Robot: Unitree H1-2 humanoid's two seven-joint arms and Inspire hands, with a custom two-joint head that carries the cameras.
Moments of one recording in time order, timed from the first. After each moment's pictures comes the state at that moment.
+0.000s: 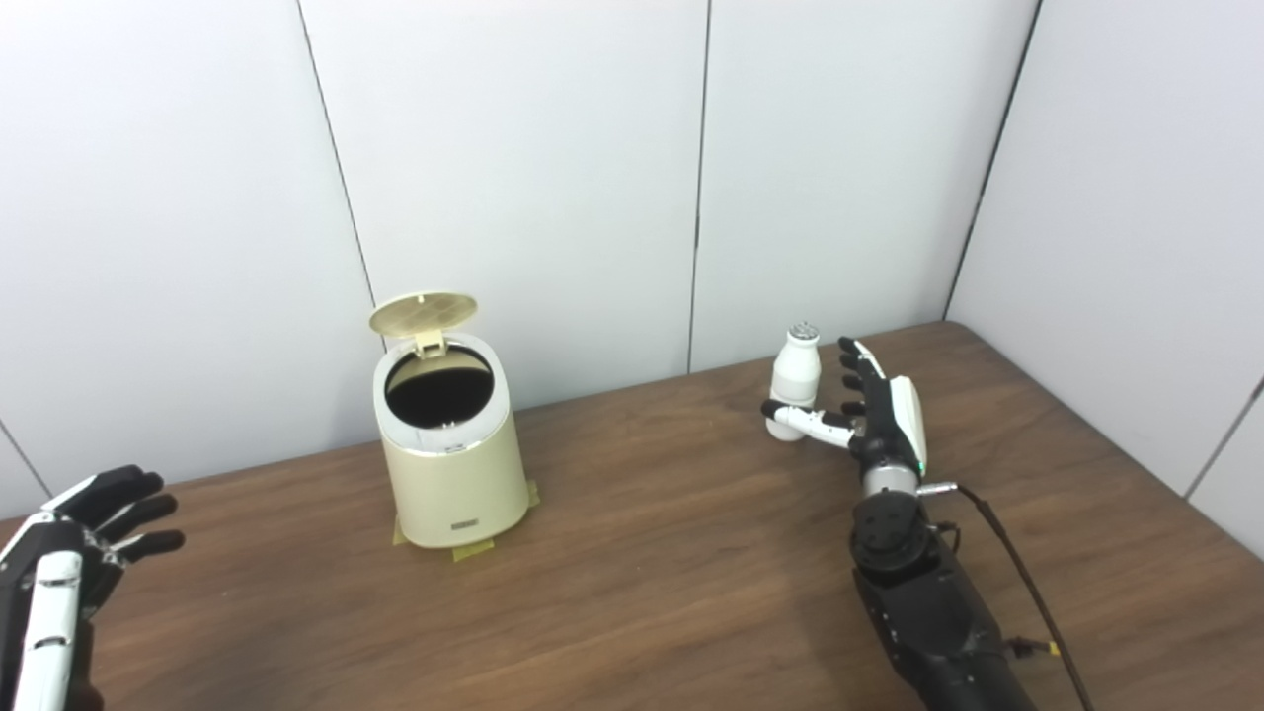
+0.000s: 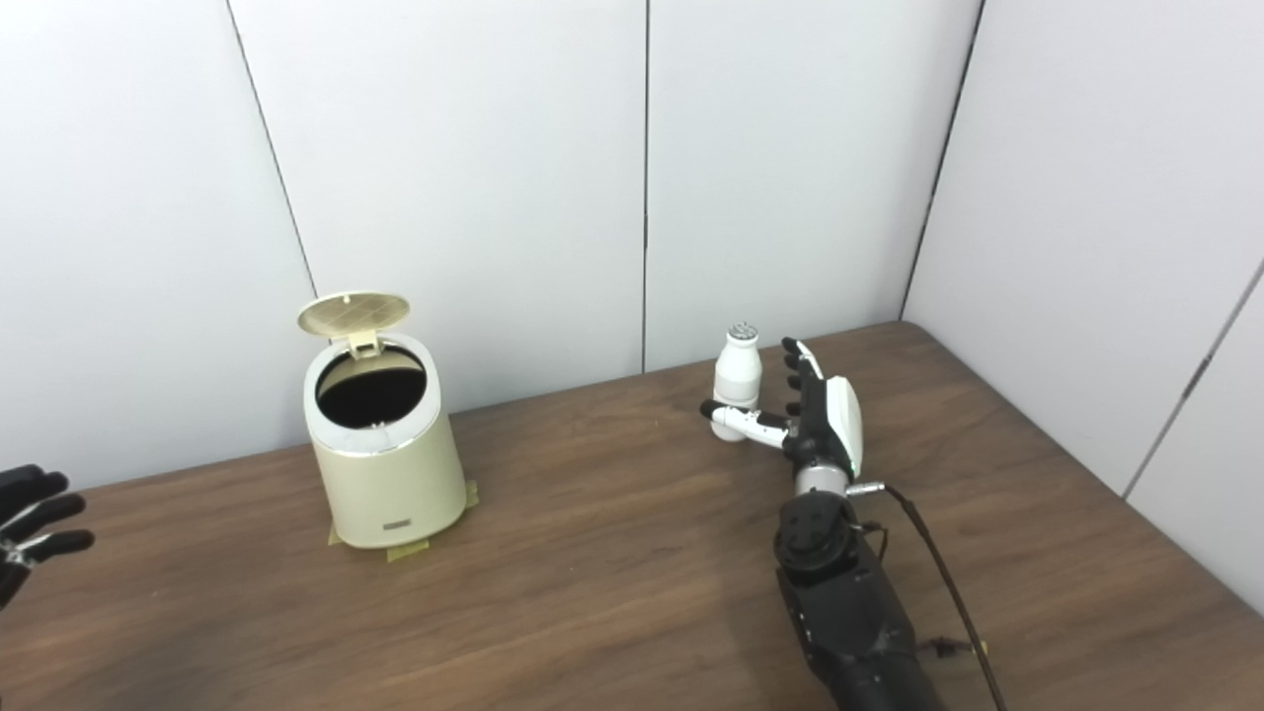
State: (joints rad) left arm -0.12 0.17 0.17 -0.26 -0.22 -0.03 -0.09; right arm -0.47 -0.27 -0.19 0.50 -0.27 0.14 -0.41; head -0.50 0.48
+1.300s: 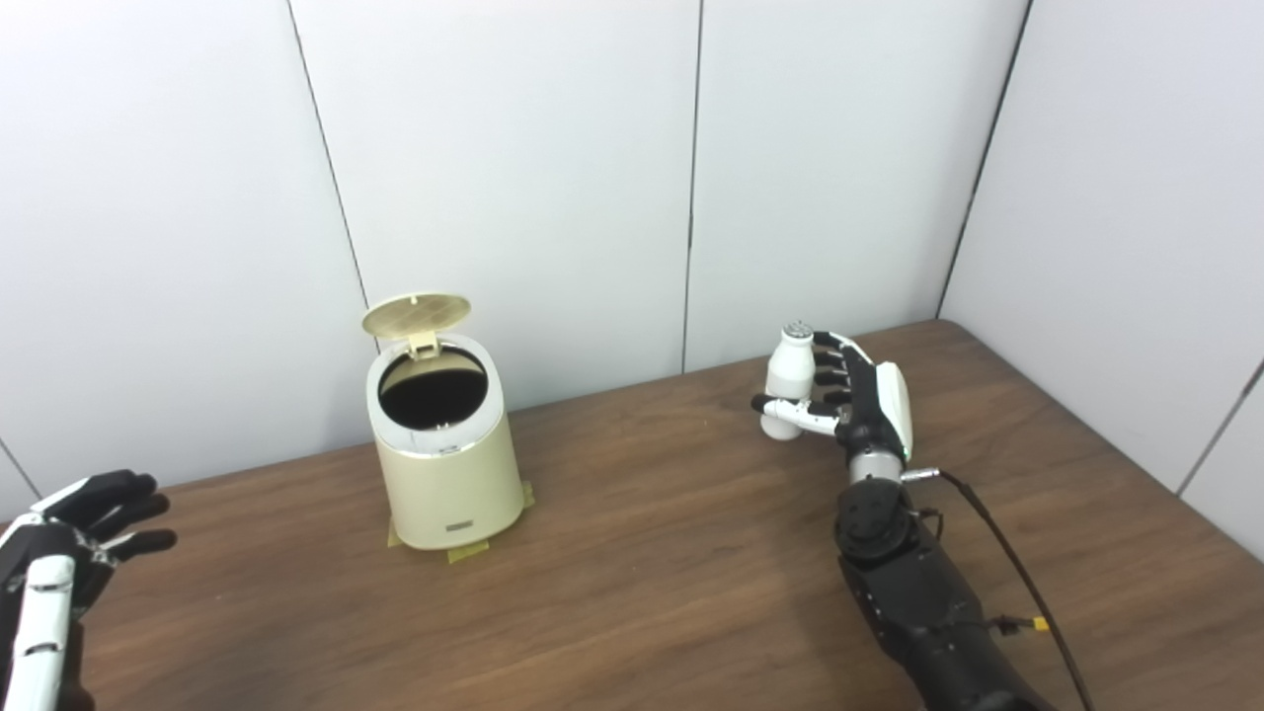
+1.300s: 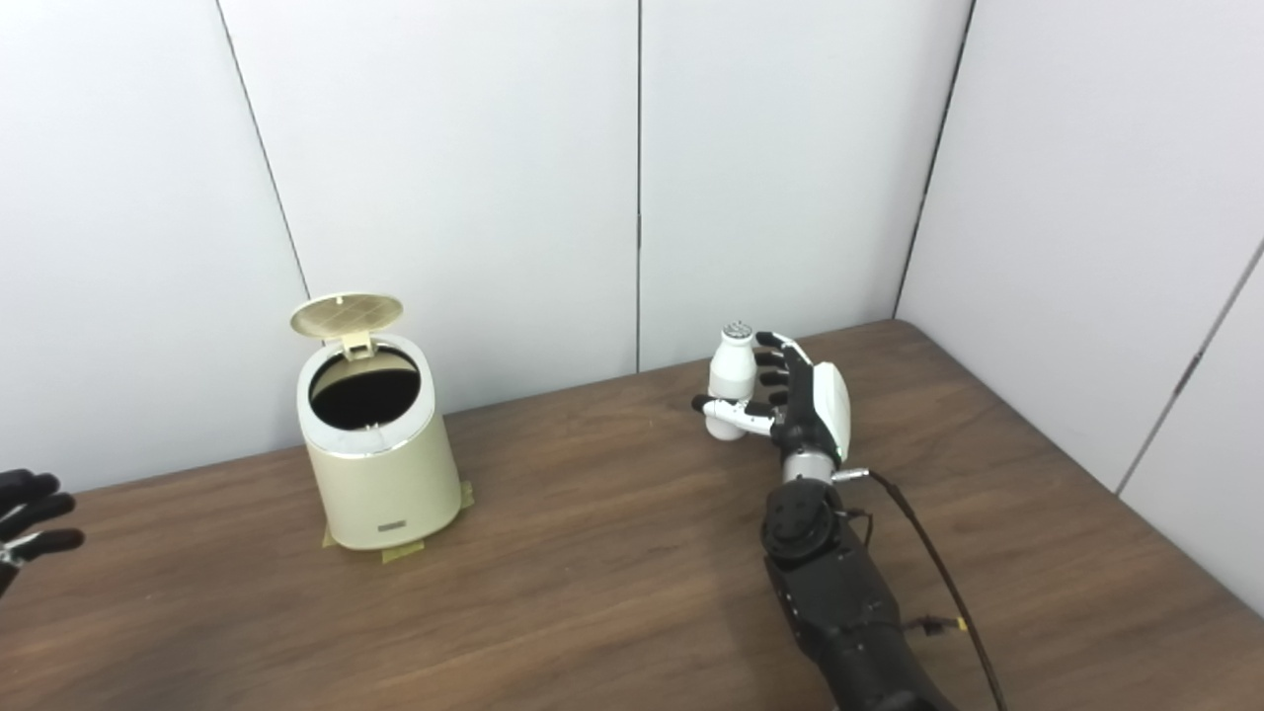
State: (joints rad) left arm -0.12 0.17 0.17 -0.28 -0.22 -0.05 -0.09; right arm -0.52 -0.29 -0.16 0.62 -0.26 0.03 -0.48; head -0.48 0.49
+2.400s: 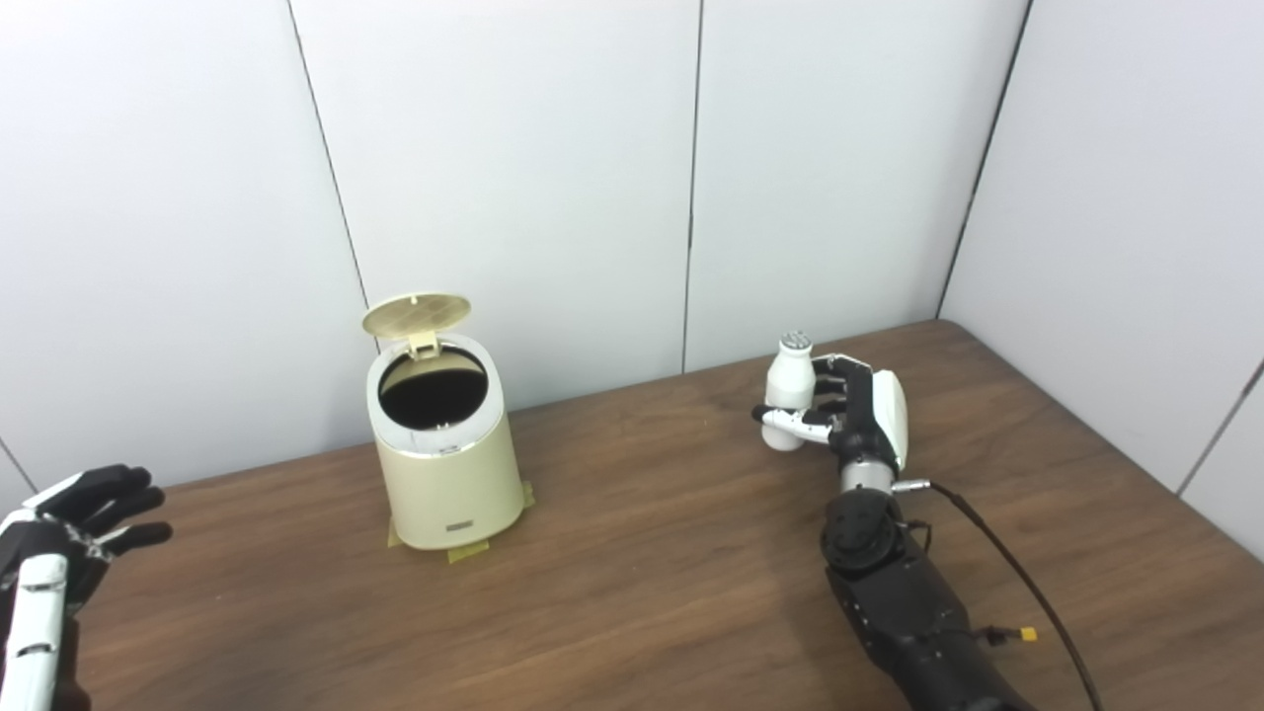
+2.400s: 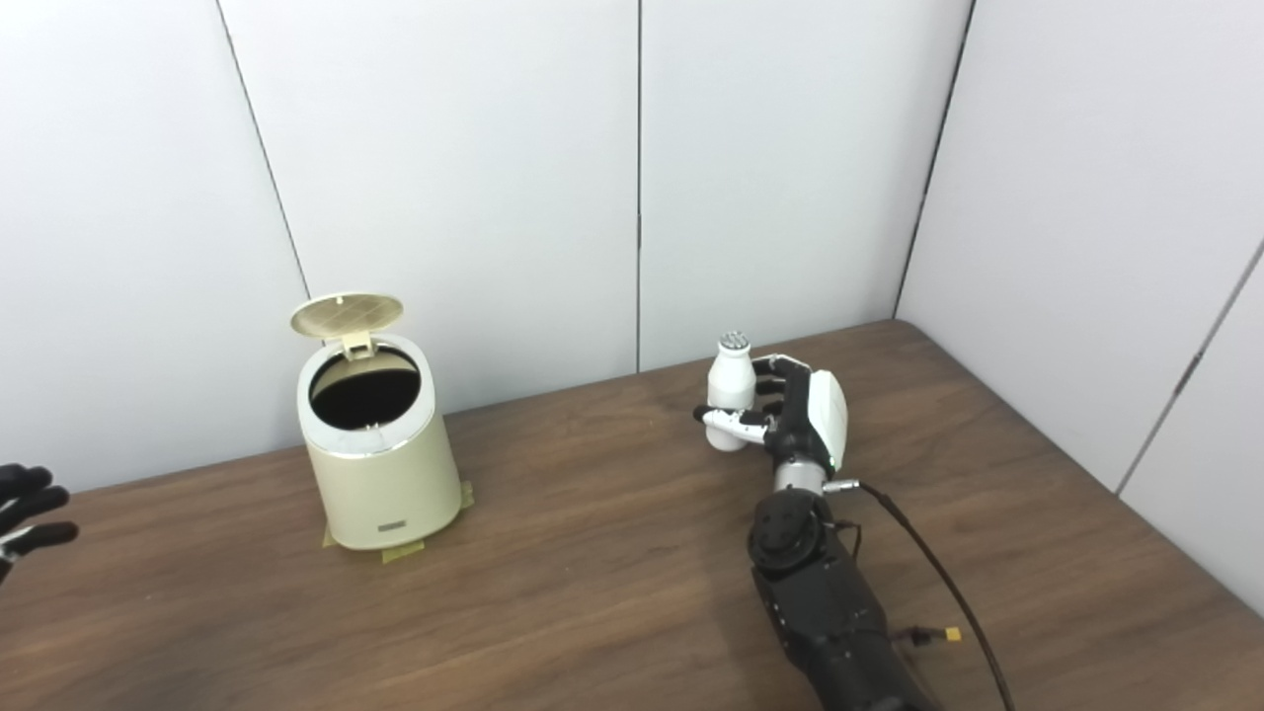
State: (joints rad) left arm -0.12 0.17 0.17 -0.32 -0.22 -0.03 -0.09; right arm -0.52 -0.27 -0.14 0.64 -0.29 0.01 -0.57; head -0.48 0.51
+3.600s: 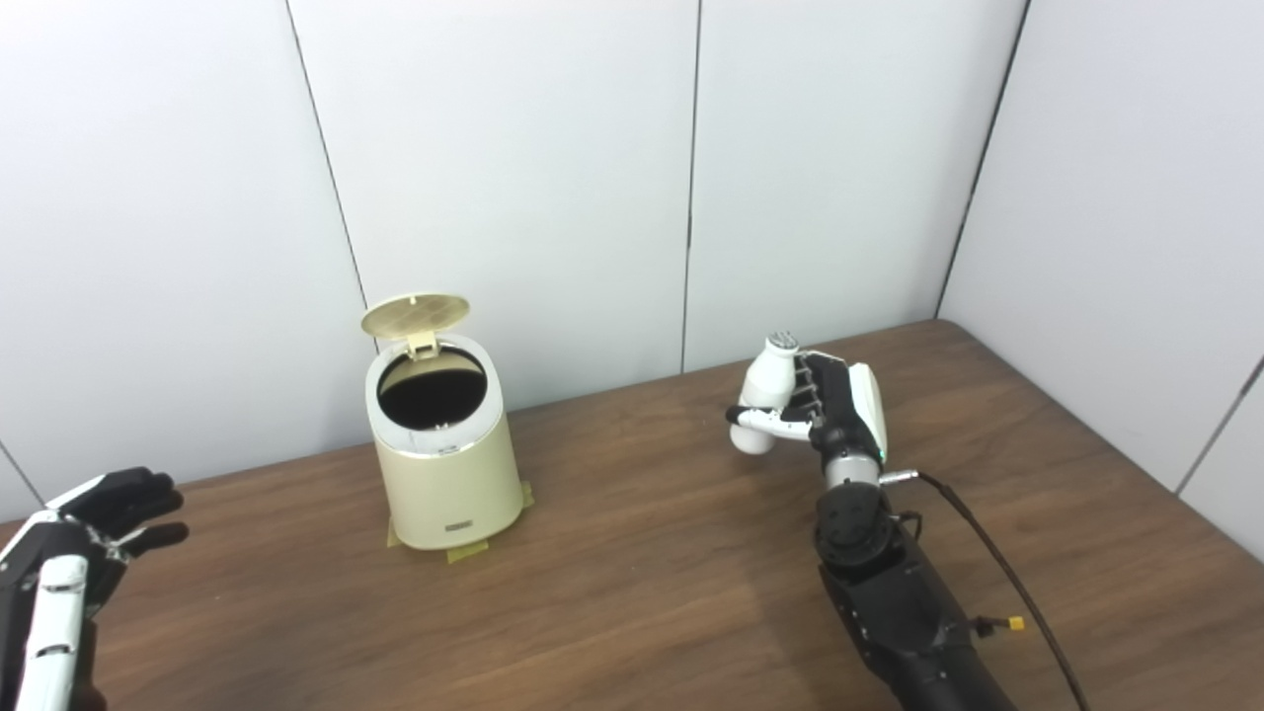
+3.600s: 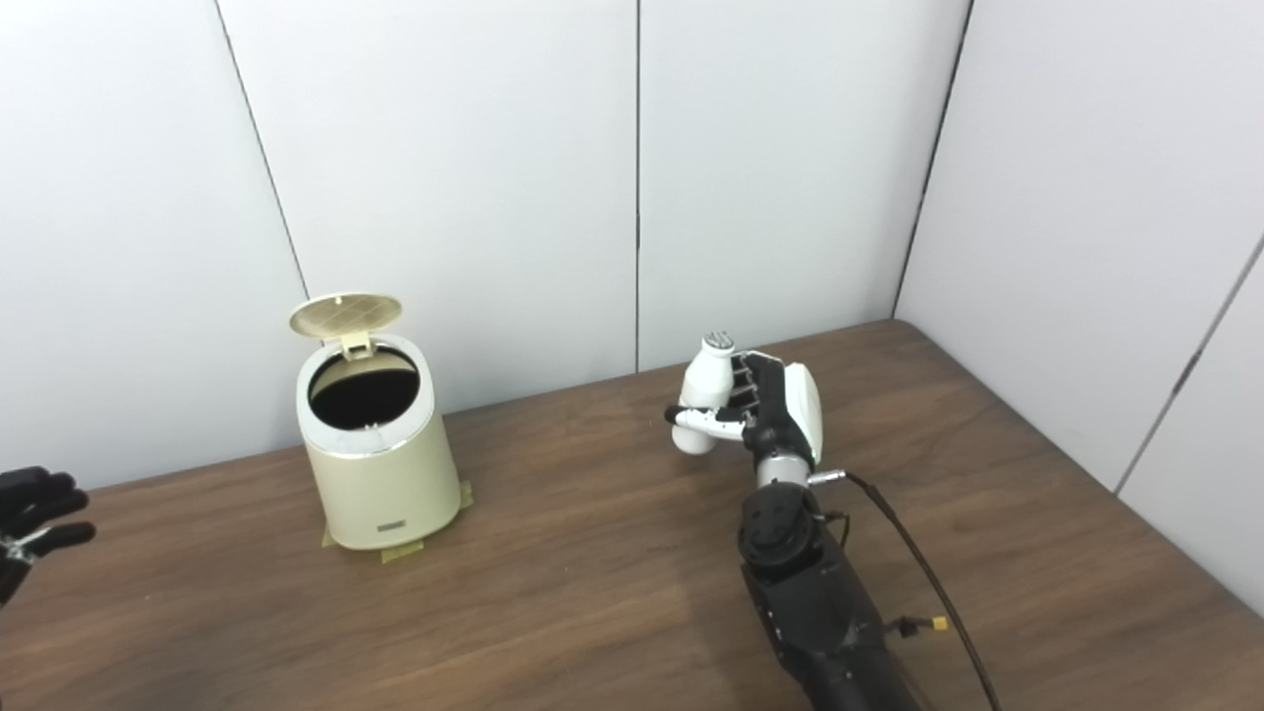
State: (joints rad) left arm -0.11 0.17 0.15 -0.32 -0.21 -0.02 -0.09; right arm -0.47 -0.24 -0.12 0.40 -0.26 0.16 -0.43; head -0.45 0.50
